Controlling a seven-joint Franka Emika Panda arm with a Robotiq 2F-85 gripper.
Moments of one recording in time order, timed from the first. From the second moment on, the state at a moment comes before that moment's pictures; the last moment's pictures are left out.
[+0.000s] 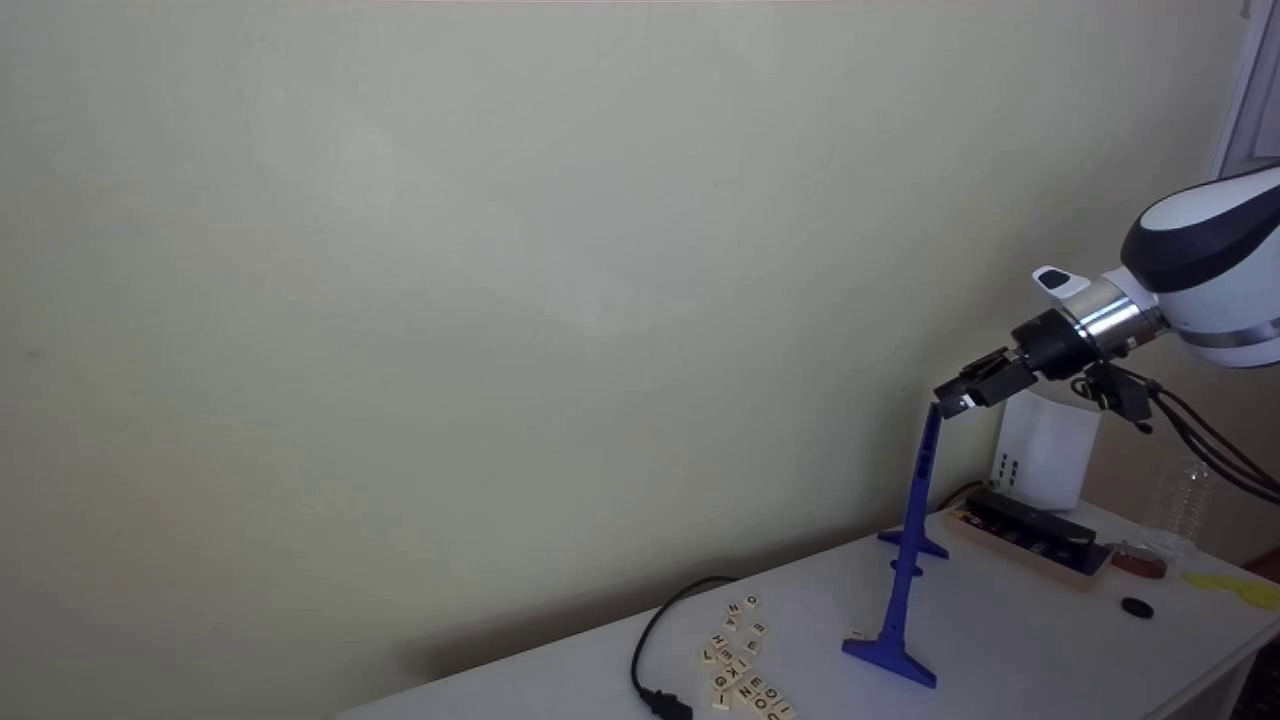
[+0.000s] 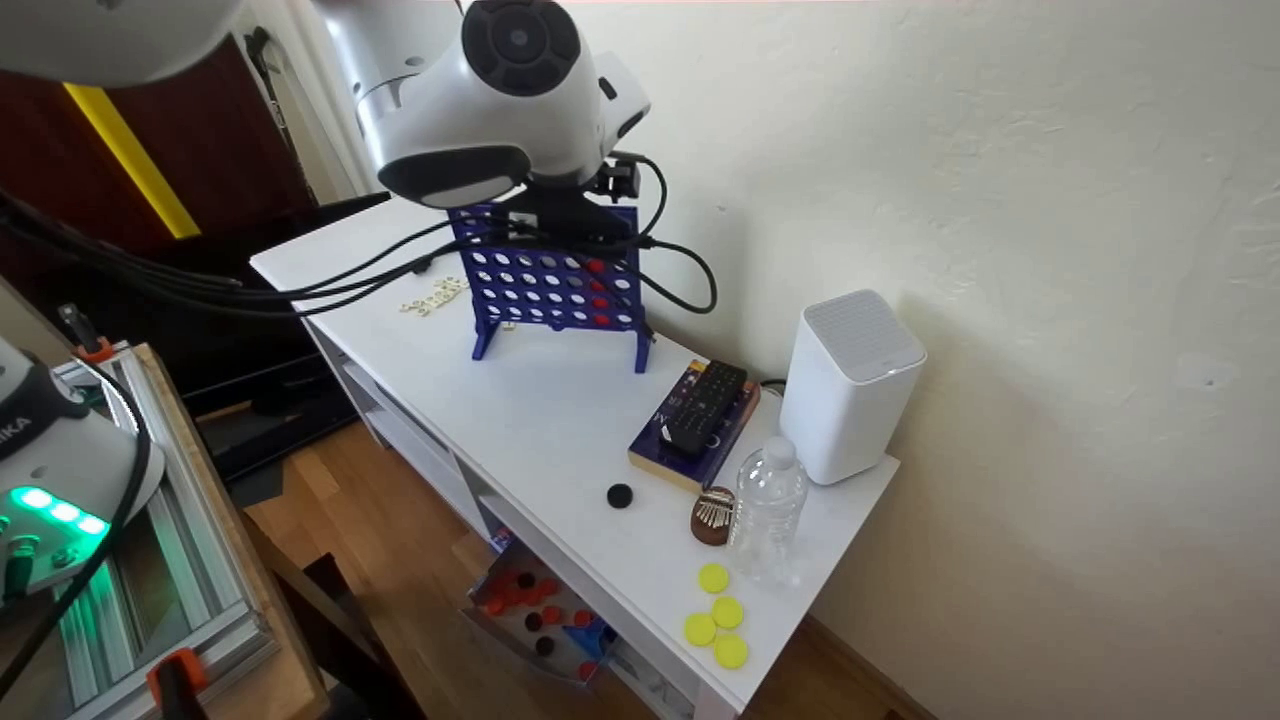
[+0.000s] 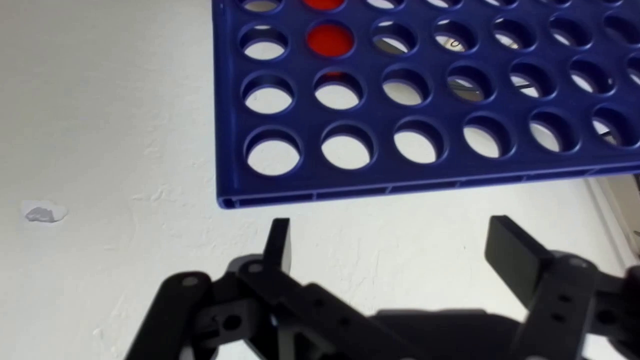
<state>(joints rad) -1.66 0.95 1.26 -2.40 -0.18 2.95 -1.15</state>
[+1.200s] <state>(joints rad) -2.04 0.82 1.54 -2.61 -0.18 2.96 -0.89</state>
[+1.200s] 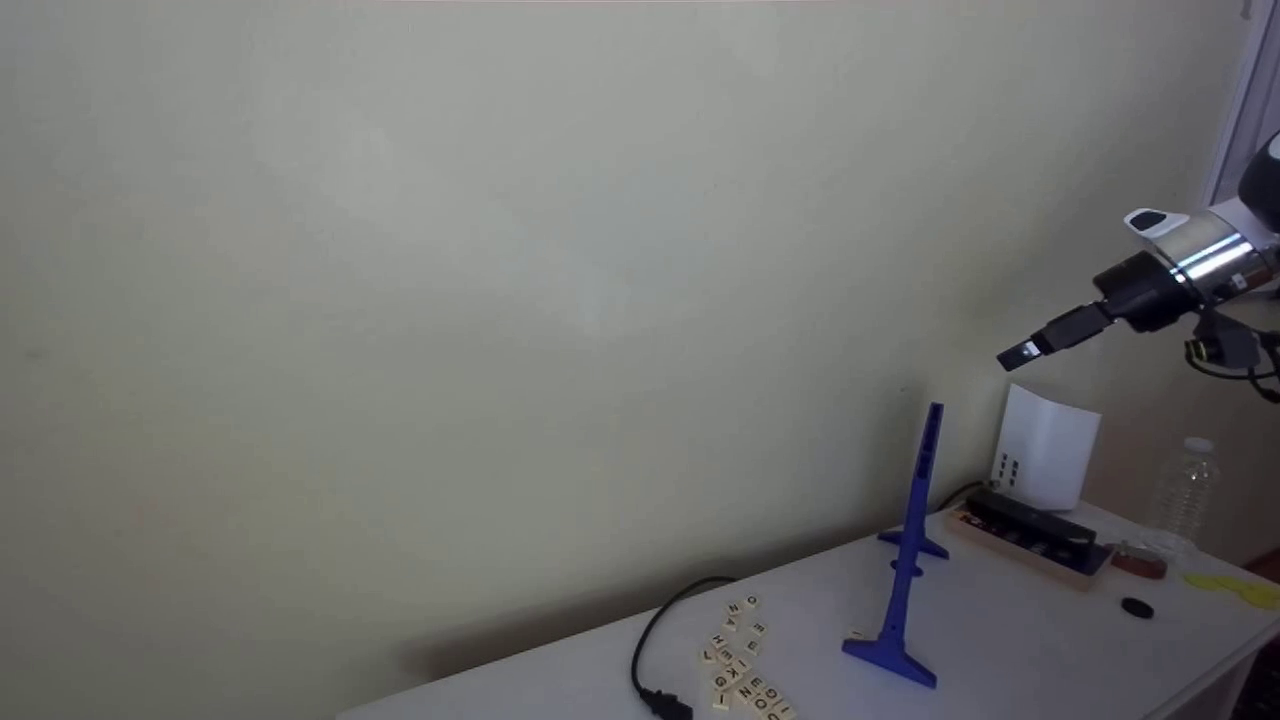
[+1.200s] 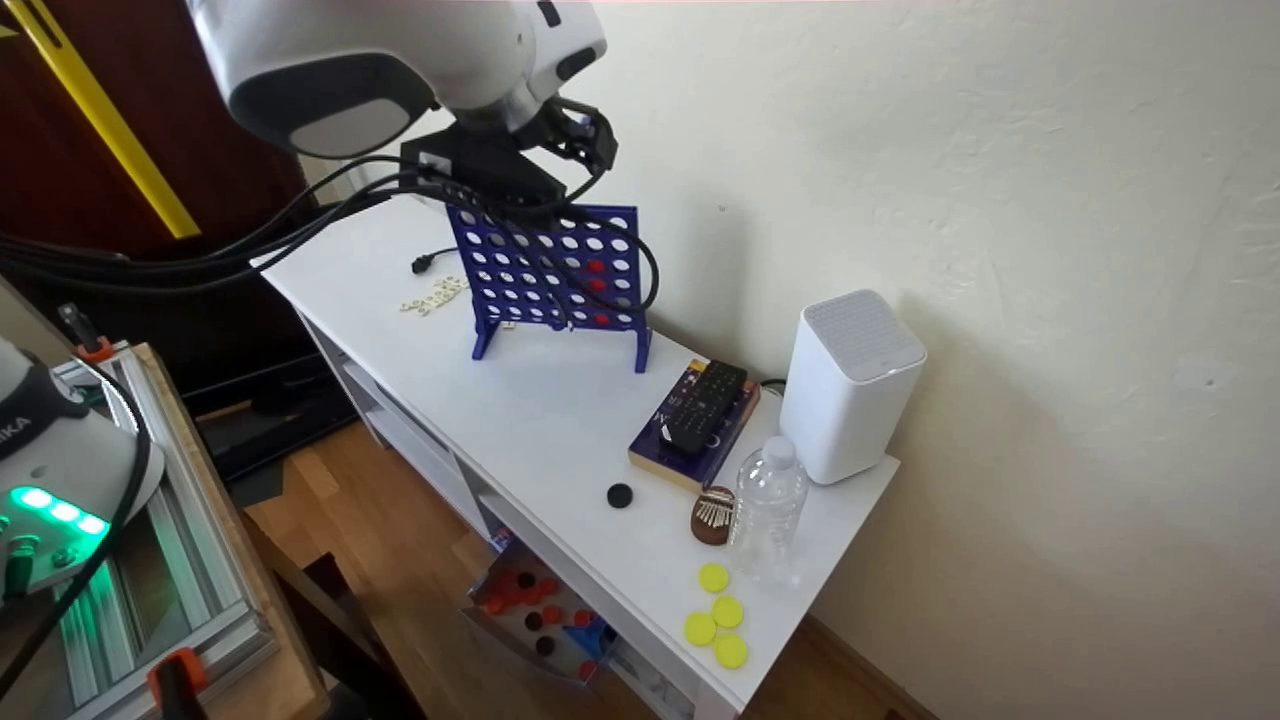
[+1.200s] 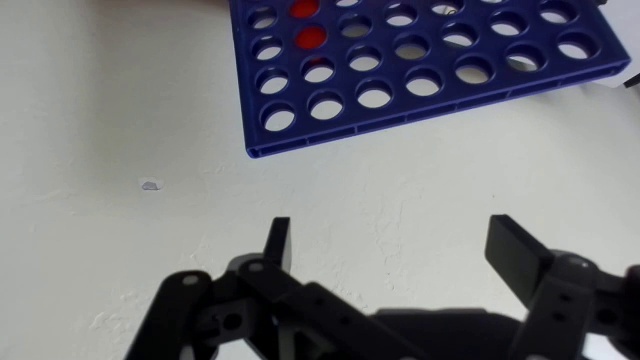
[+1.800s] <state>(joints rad) -2.23 0.70 1.71 -2.64 -0.20 2.76 -0.64</state>
